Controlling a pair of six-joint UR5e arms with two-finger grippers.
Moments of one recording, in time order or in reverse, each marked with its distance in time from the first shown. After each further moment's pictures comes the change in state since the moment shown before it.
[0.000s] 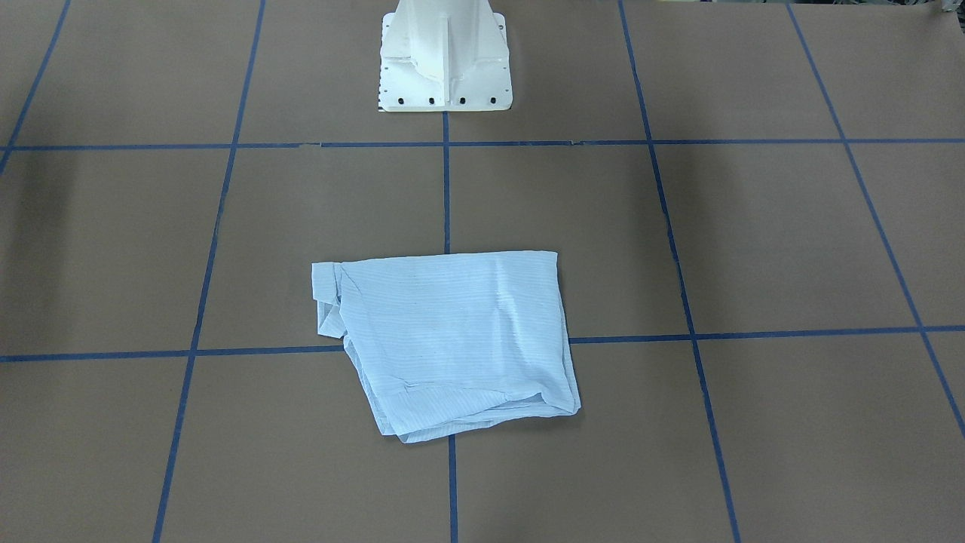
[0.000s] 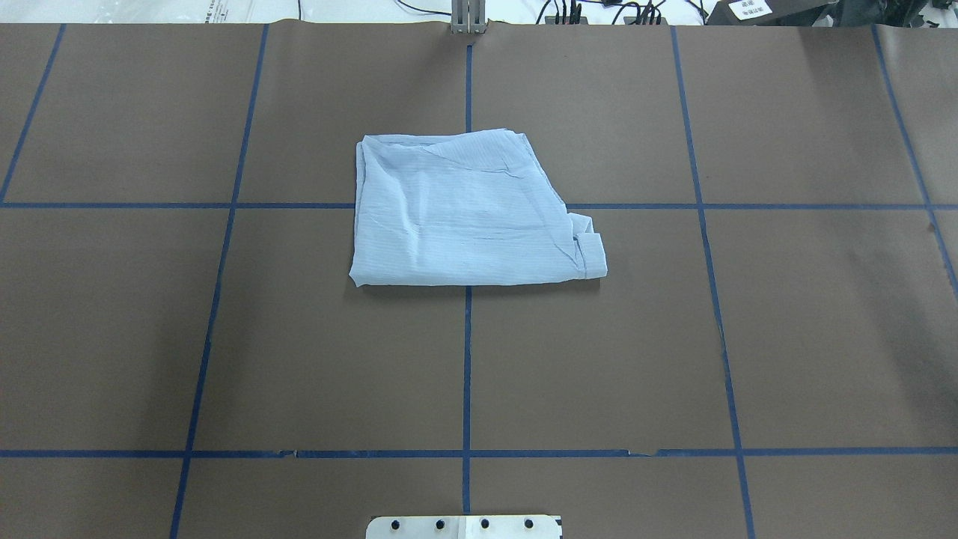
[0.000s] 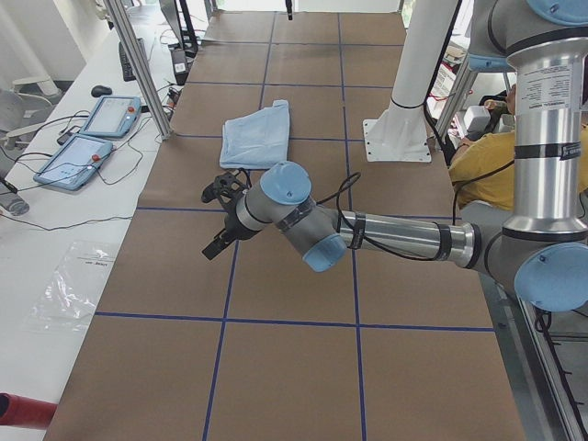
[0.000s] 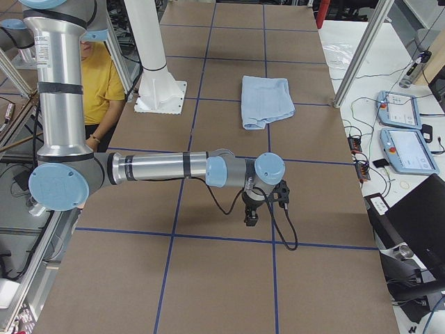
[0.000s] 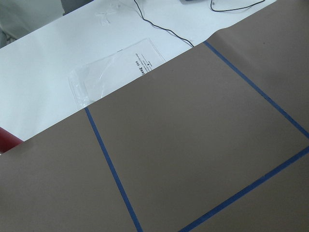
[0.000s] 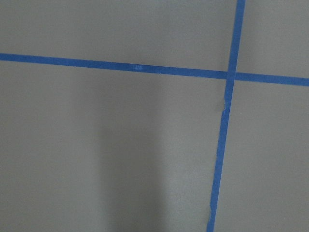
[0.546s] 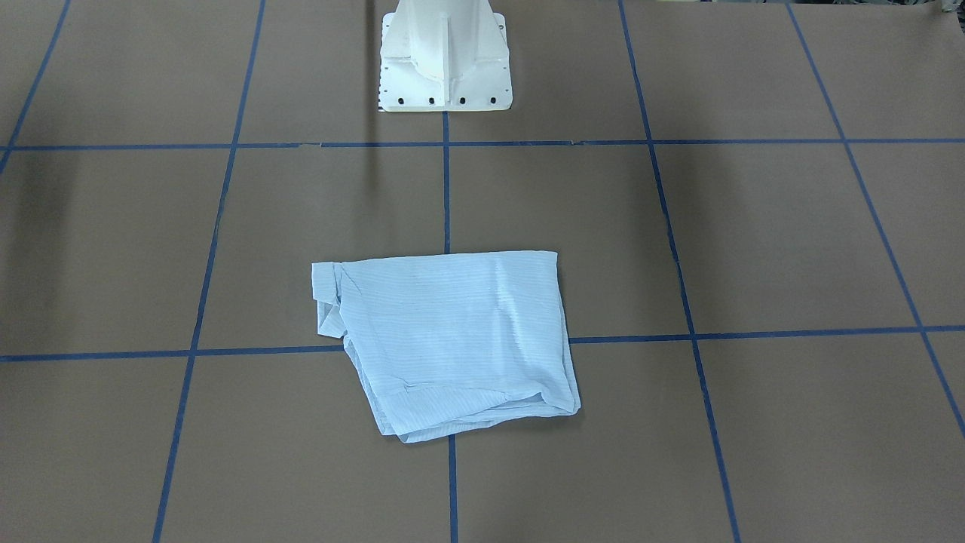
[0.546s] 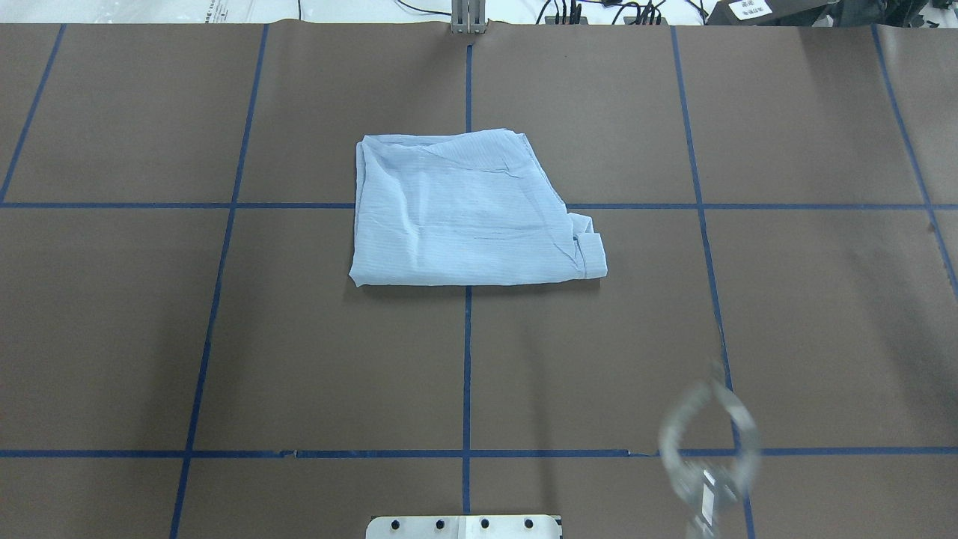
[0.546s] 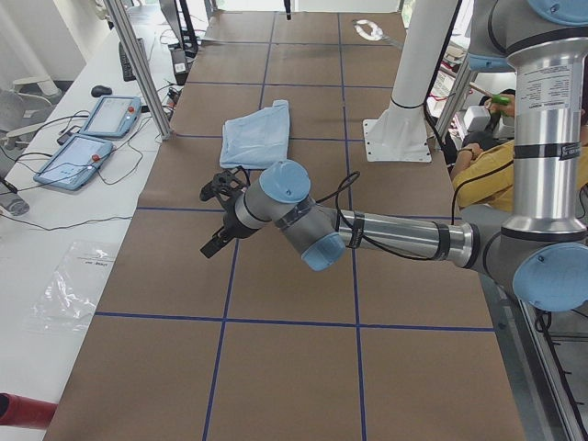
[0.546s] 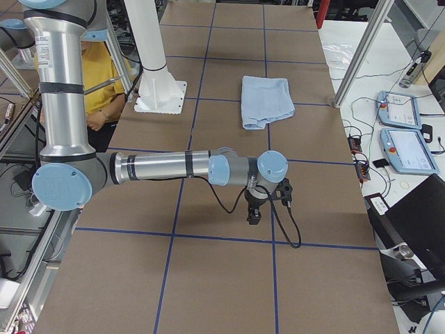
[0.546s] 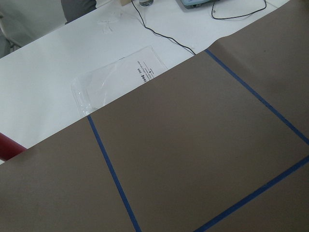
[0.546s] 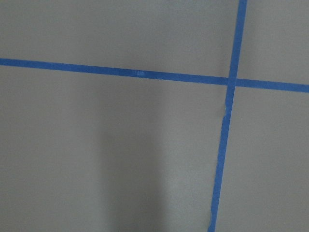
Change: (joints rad) left arm -0.002 0.001 0.000 -0.002 0.000 -0.011; right arm 0.002 0.010 -0.004 0.000 0.000 0.001
